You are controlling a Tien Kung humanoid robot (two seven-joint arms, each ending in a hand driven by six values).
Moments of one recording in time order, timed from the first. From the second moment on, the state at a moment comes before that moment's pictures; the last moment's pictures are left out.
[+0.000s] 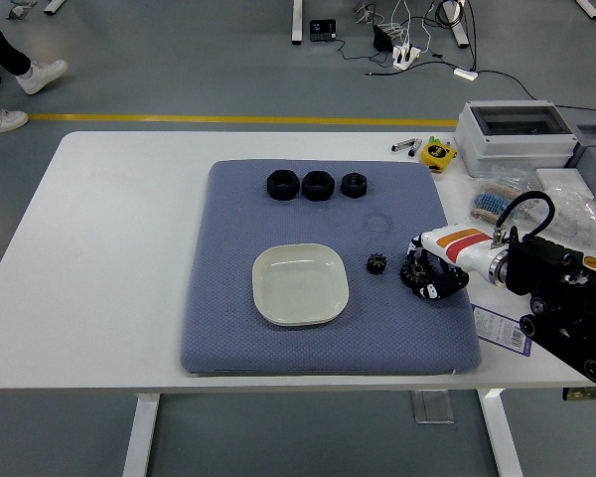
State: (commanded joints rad) left arm -0.08 0.00 -1.08 -0.18 0.49 0.22 0.01; right arm 0.89 -0.35 0.27 0.83 -1.72 -0.11 0.08
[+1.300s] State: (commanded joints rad) left arm -0.08 0.00 -1.08 -0.18 0.47 0.23 0.00; right arm 1.07 -0.10 0.15 0.96 -1.80 0.08 -0.12
